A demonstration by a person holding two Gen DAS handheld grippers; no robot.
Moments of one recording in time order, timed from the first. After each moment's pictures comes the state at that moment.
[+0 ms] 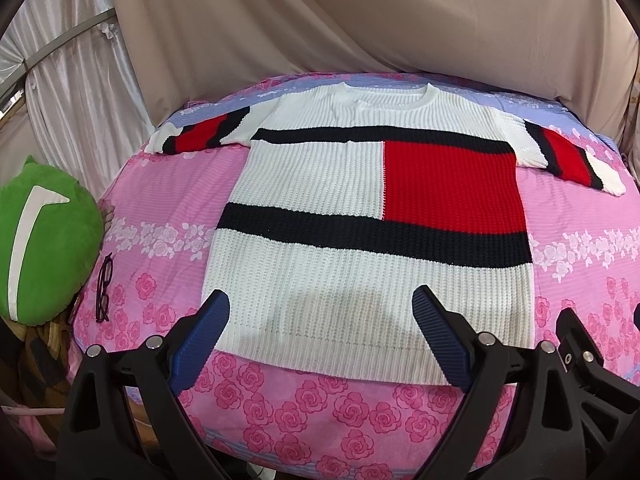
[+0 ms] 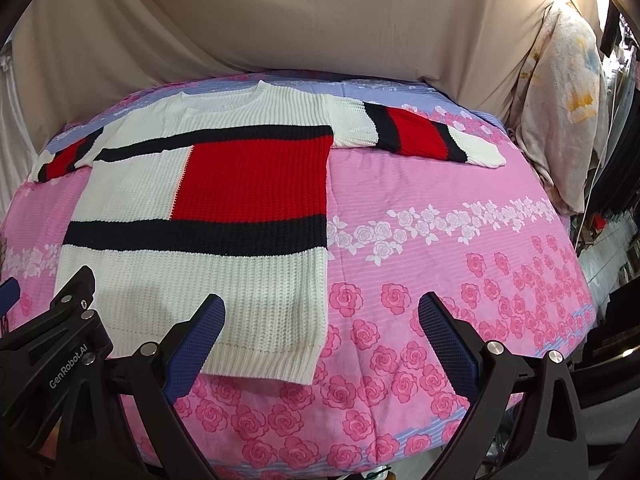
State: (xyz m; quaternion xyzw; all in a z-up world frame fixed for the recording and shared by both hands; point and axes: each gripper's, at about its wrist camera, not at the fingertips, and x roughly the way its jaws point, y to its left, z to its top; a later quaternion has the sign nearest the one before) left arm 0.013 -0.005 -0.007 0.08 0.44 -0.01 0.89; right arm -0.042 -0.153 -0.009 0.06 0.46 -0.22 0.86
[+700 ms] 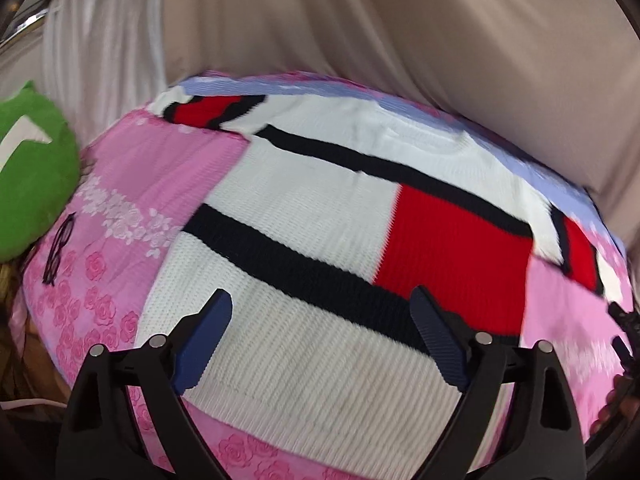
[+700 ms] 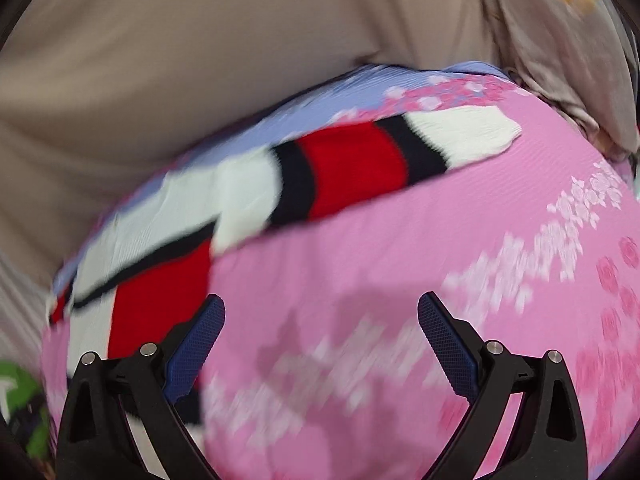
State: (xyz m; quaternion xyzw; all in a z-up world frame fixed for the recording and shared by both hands) left arm 0.084 -0.017 -0.025 -0.06 0.43 0.05 0.90; right arm 0.034 -0.436 -0.072 0.28 0.36 -0.19 0.87
